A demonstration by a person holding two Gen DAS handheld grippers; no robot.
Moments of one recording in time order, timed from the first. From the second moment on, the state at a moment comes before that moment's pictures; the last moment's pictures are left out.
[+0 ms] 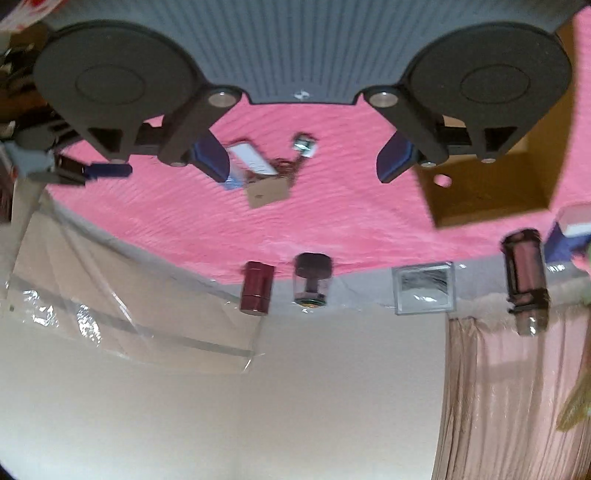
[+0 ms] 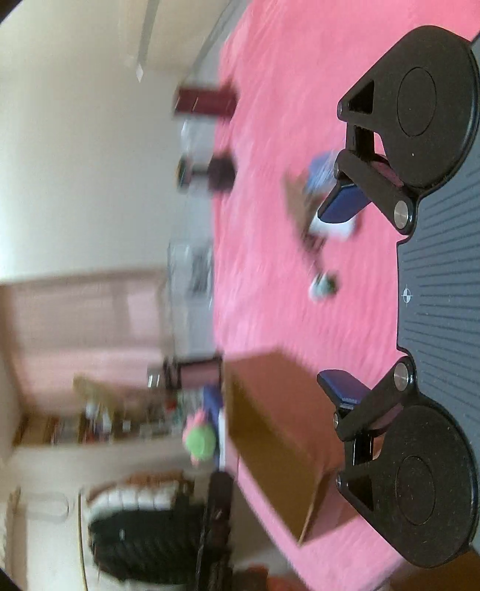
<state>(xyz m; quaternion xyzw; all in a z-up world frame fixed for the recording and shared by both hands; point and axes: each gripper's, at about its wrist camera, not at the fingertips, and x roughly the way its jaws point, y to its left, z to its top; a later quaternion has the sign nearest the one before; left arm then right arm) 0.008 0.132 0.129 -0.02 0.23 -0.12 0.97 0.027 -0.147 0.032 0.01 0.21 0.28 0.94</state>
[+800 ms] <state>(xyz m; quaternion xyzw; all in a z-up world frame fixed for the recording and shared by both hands) 0.077 0.005 0.029 0.02 0.28 -0.12 0.95 0.066 -0.262 -0.046 0.05 0.27 0.13 0.95</state>
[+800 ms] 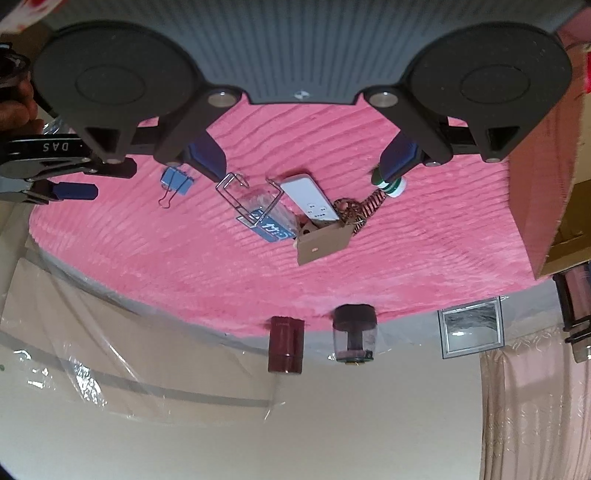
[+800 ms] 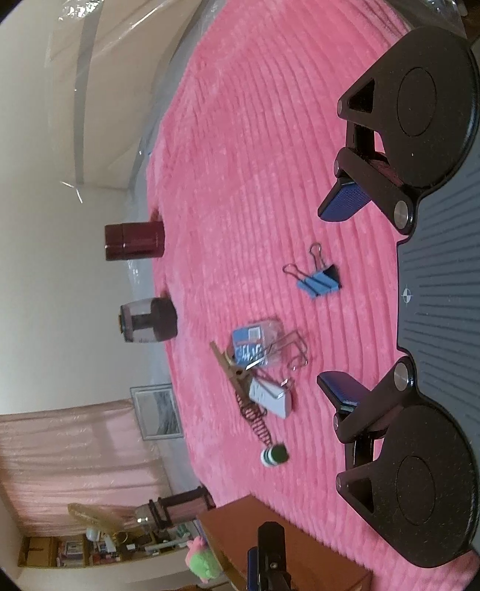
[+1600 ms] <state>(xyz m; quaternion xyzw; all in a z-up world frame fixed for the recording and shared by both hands) 0.143 -0.014 -0.016 0.02 0.31 -0.14 0.94 0.159 -0.285 -0.104 0.18 0.33 0.12 0.92</state>
